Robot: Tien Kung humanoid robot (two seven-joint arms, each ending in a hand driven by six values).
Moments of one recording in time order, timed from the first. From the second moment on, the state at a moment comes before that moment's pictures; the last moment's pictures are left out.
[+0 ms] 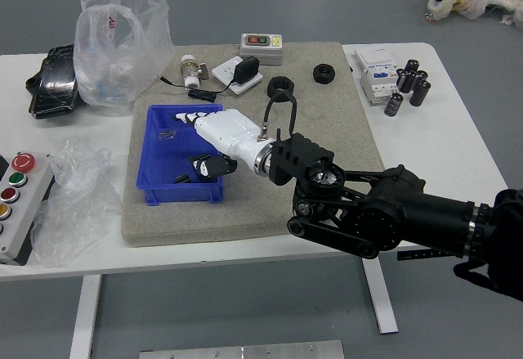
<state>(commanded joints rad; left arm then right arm) -0.13 0.19 -0.93 -0.36 0.98 0.04 0.36 0.98 -0.05 0.18 1.10 -1.66 -0.25 -0.24</state>
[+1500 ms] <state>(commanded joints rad) -0.12 0.21 -0.88 -0.35 0.90 0.06 0.31 0.22 -0.36 1.20 1.36 -1.42 -0.33 0.04</state>
